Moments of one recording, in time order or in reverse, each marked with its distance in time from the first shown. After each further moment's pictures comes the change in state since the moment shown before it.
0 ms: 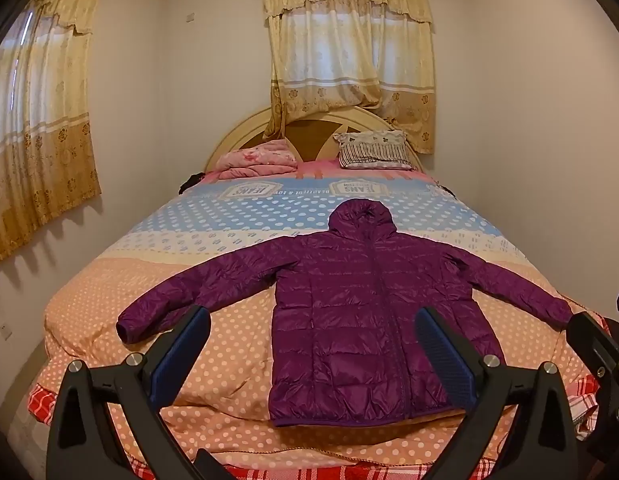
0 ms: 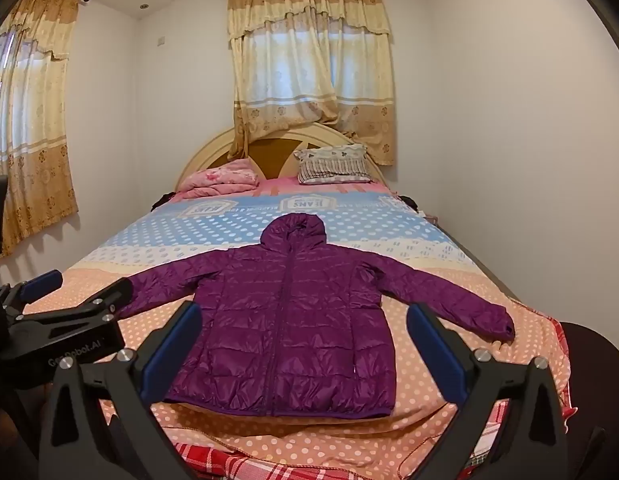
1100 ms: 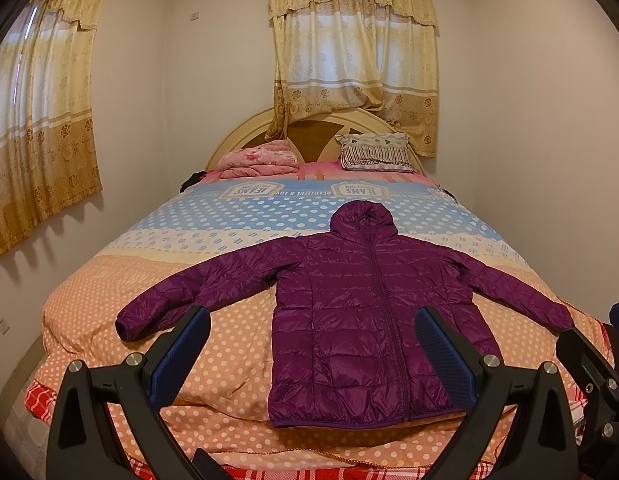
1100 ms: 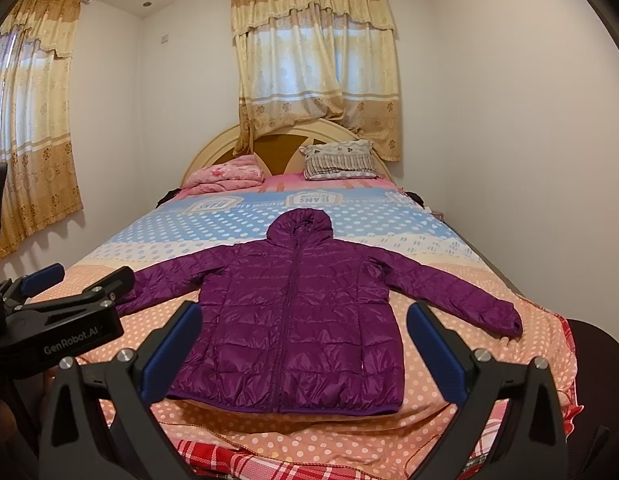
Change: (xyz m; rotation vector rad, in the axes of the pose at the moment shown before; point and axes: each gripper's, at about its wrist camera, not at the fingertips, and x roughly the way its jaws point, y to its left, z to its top) left arm -0.006 0.004 0.006 -0.016 -0.011 -0.010; right arm 0.007 0.000 -0.005 -0.006 0.013 0.011
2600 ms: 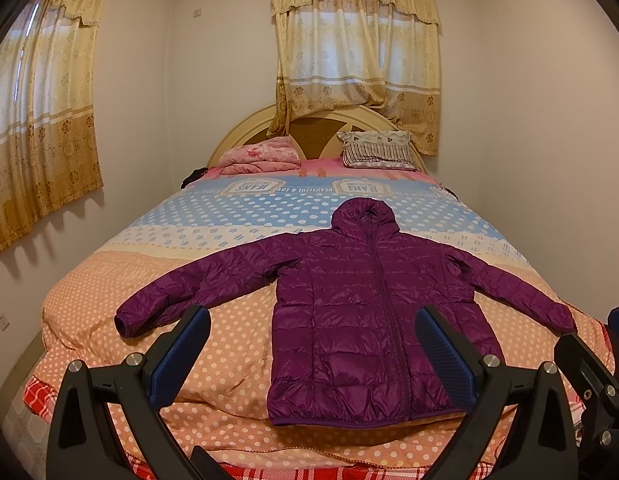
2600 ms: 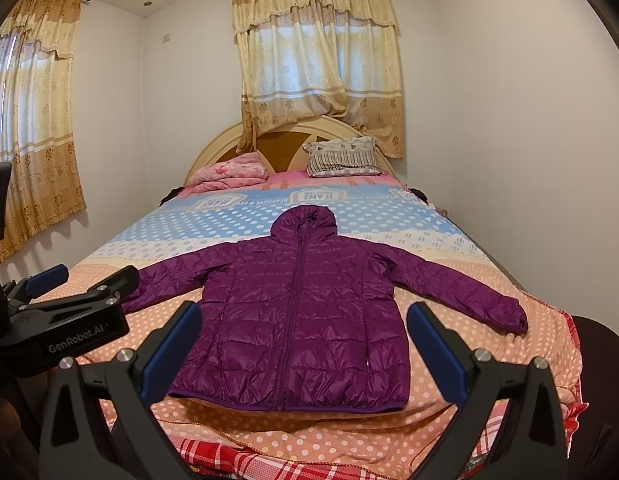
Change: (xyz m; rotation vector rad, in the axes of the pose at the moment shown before) left arm 0.003 0.005 -0.005 -0.010 0.005 0.001; right arm 0.002 0.003 0.000 0.002 0.014 0.017
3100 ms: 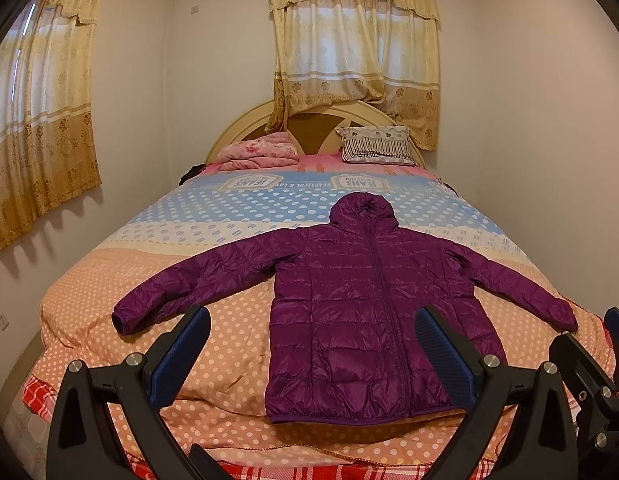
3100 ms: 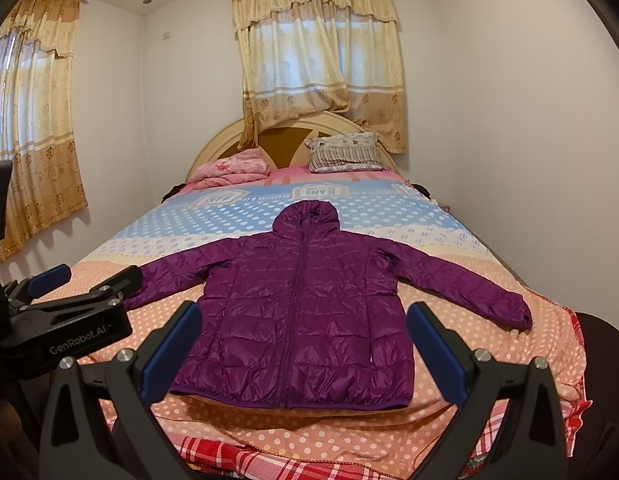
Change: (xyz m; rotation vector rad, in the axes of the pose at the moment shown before) left arm 0.010 -0.006 -0.008 0.010 0.018 0.001; right arm 0.005 -0.001 -0.005 0.008 0.018 0.007
